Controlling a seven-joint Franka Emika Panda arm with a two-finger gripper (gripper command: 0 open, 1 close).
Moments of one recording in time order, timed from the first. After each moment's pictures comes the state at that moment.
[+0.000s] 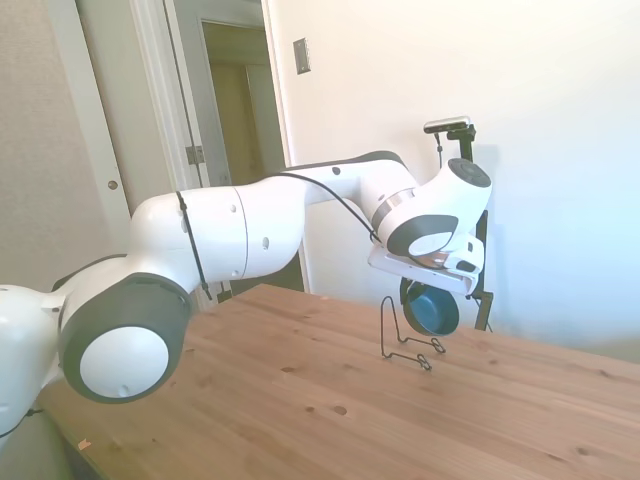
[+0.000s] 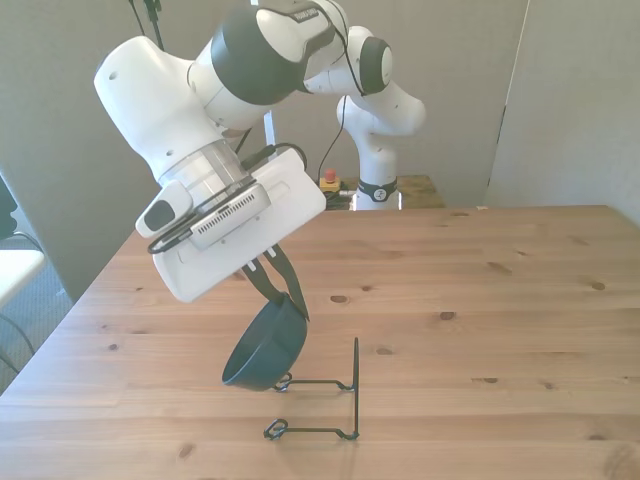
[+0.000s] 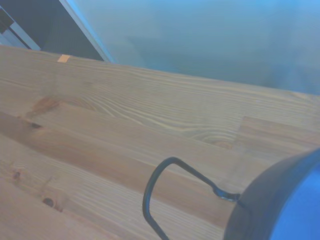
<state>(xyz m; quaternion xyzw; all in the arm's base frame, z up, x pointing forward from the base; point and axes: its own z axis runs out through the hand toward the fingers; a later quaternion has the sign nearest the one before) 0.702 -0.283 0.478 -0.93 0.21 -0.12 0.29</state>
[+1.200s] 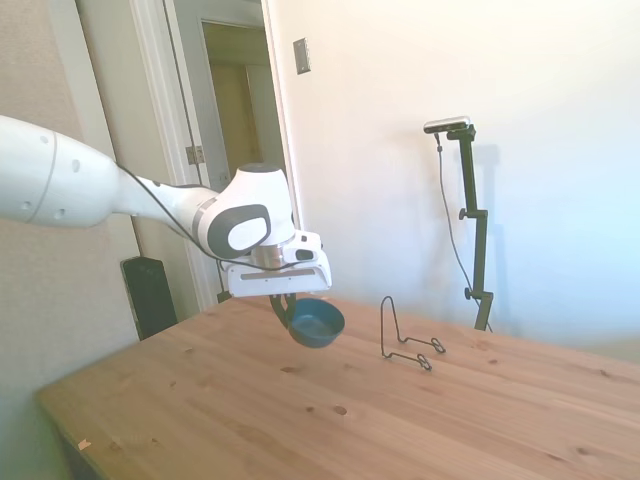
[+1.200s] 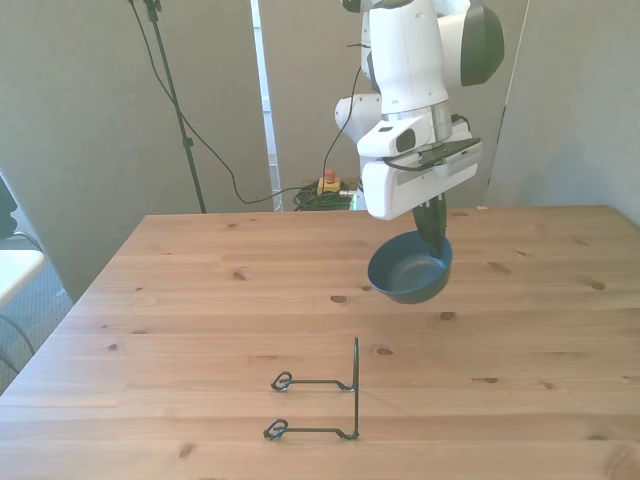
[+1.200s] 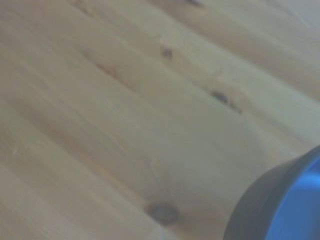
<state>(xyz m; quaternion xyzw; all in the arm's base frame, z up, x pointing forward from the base) 0.560 -0.040 0.461 -0.99 0.11 -0.09 0.07</state>
